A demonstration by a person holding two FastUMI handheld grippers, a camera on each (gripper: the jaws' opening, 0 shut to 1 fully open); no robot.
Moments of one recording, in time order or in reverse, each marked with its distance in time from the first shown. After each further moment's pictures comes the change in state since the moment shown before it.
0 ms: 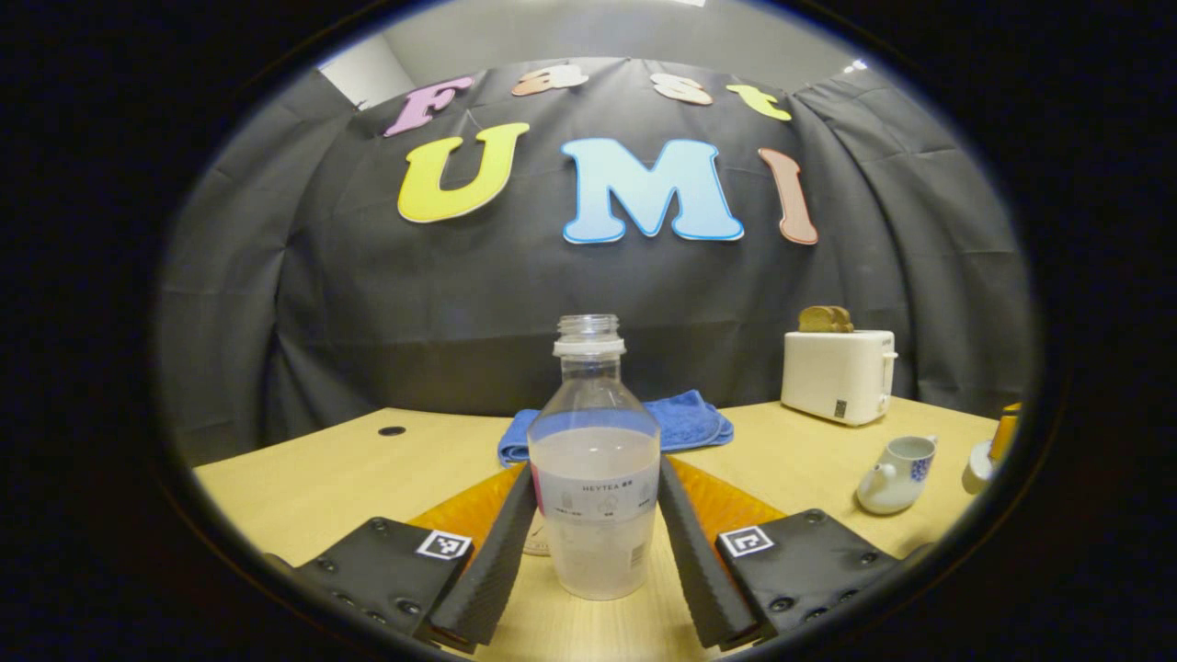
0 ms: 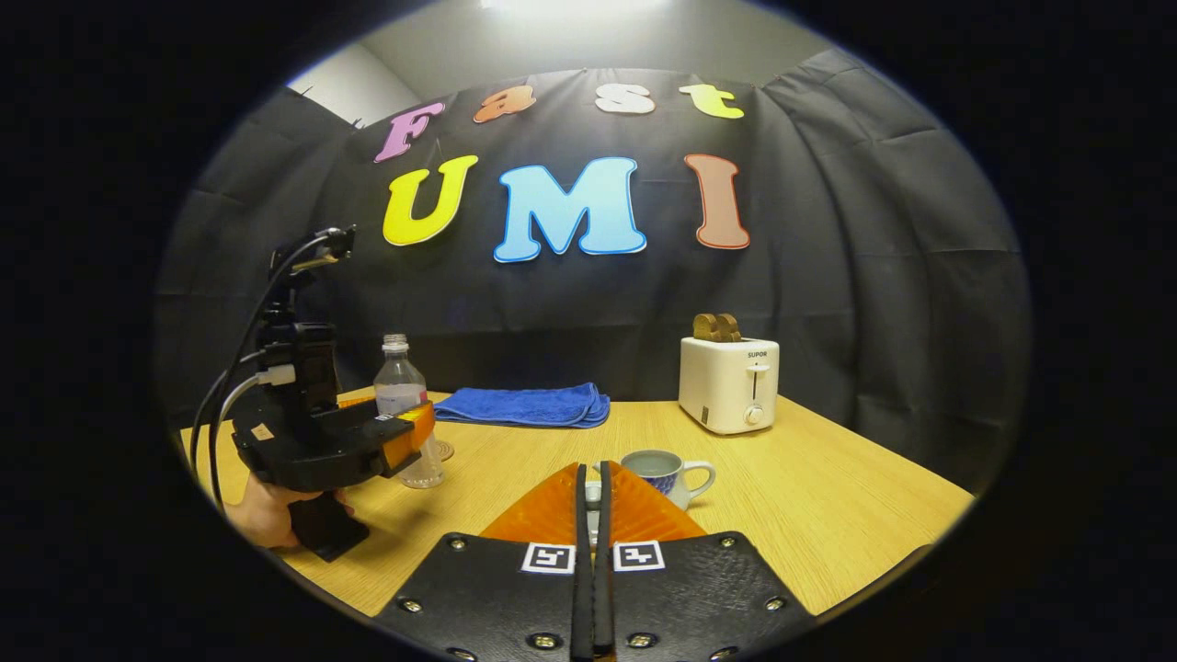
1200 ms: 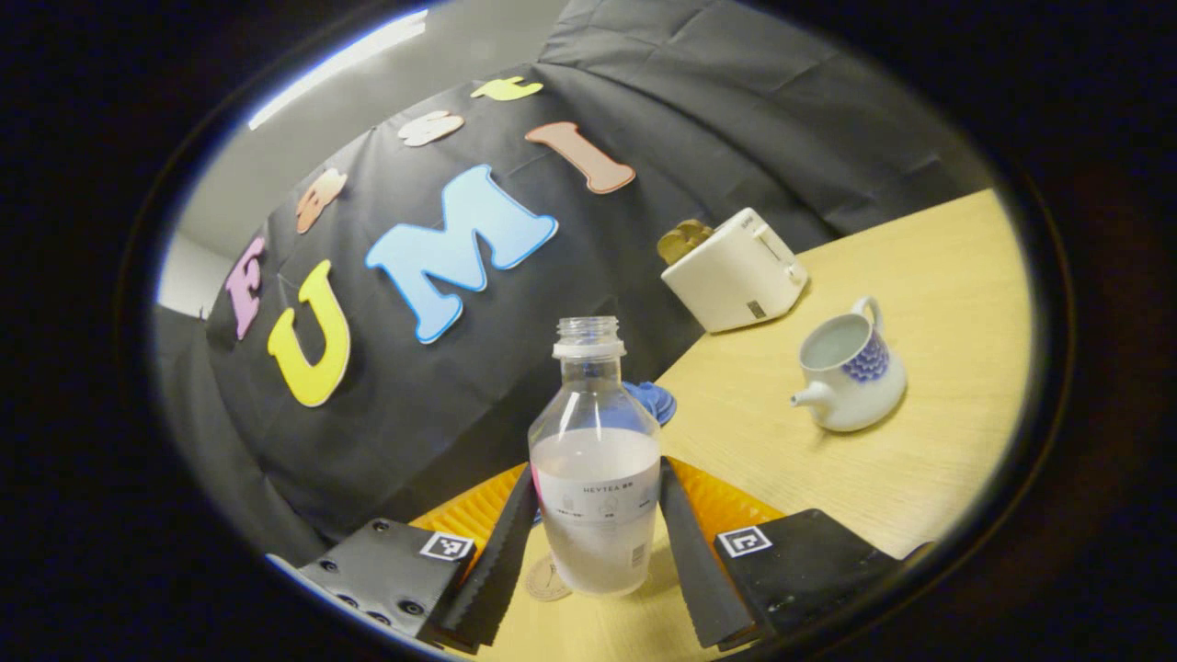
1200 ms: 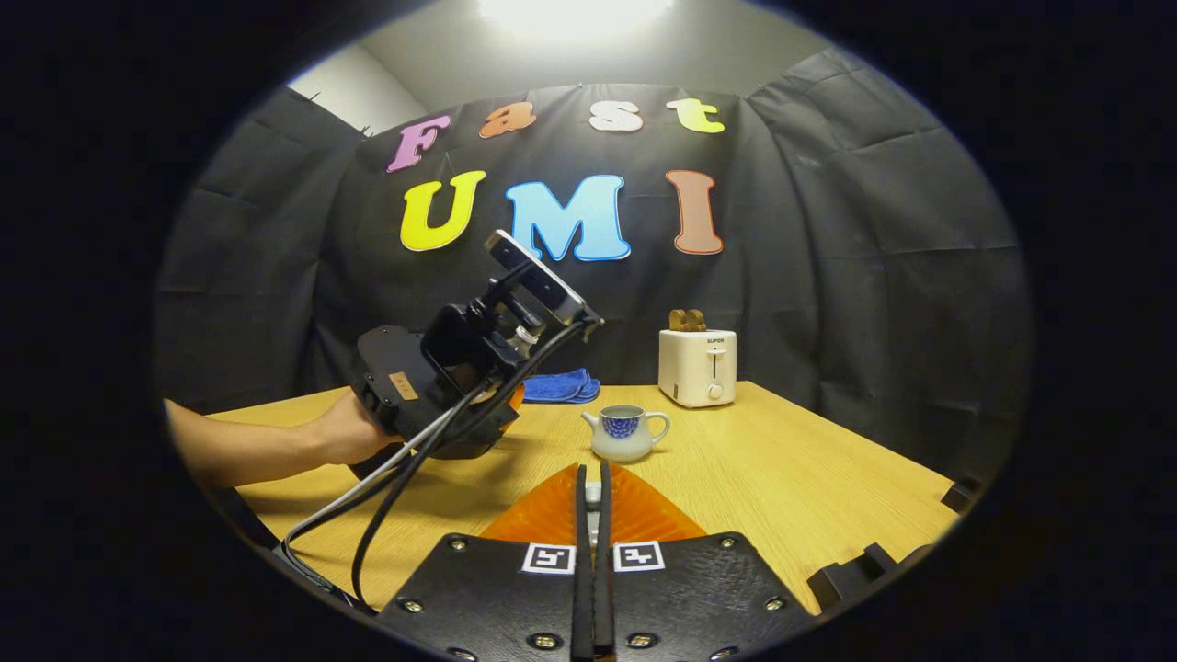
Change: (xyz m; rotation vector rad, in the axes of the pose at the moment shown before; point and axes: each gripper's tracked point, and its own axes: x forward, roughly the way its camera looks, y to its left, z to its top) left arm 0.001 -0.123 0.015 0.744 -0.038 -0.142; right arm -0.117 -0.014 -0.027 0.011 0.004 -0.011
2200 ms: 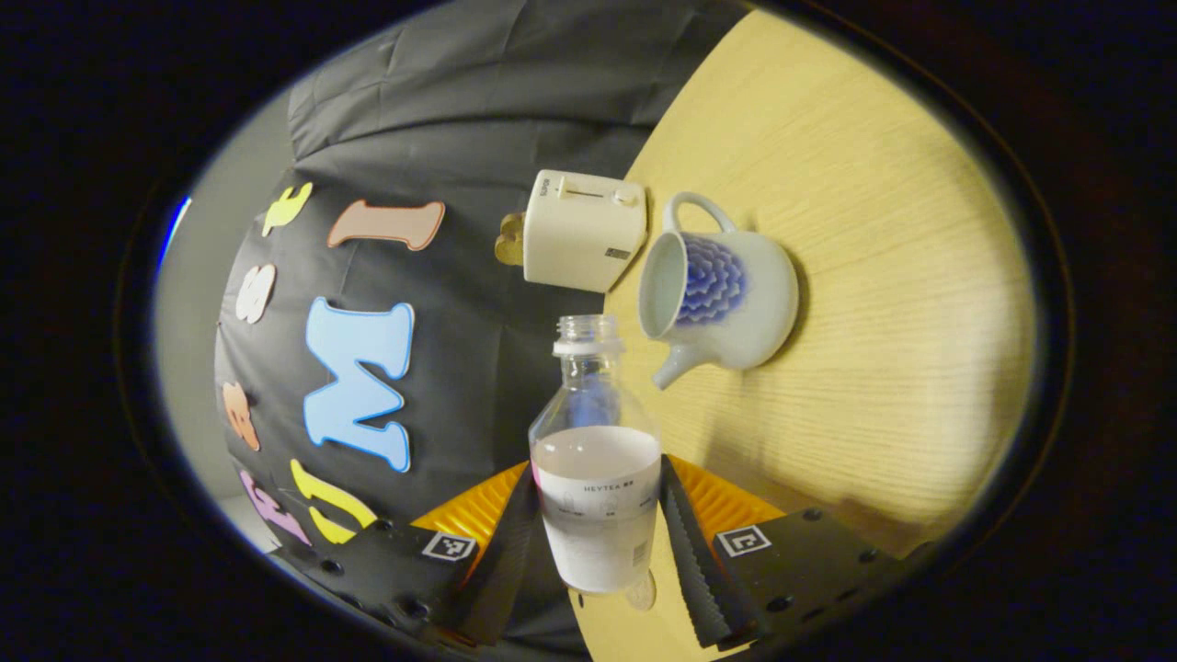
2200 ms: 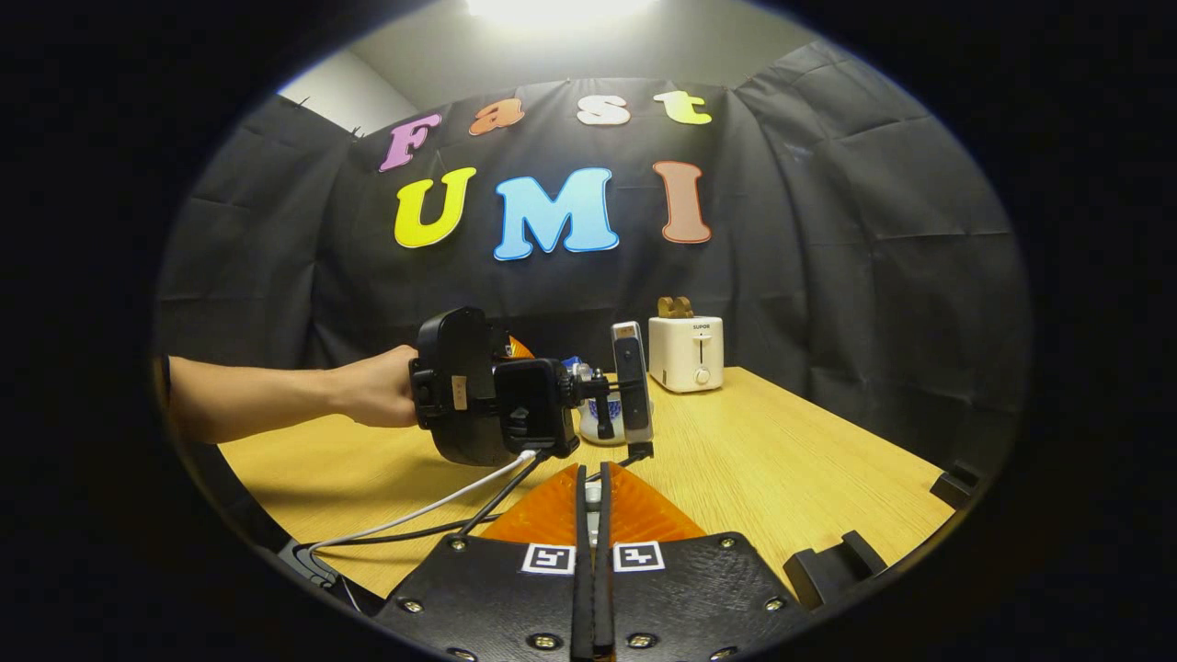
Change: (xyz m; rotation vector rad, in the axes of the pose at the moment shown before) left arm 0.013 -0.073 0.013 0.683 0.076 -0.137; right arm -0.016 -0.023 -0.012 0.034 0.028 -0.008
